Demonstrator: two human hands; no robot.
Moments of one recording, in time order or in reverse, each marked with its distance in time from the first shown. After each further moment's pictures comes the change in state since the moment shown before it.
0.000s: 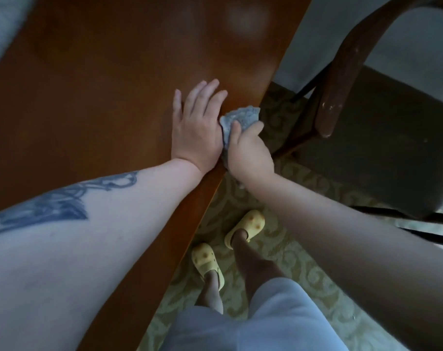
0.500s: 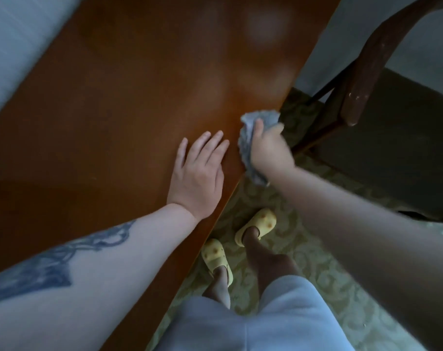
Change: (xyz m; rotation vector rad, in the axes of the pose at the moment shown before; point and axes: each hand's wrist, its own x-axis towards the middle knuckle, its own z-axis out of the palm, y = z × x) left_hand -0.126 -0.030 -0.026 0.056 -0.122 0.010; right_hand -0.024 -0.005 0.027 0.056 0.059 0.150
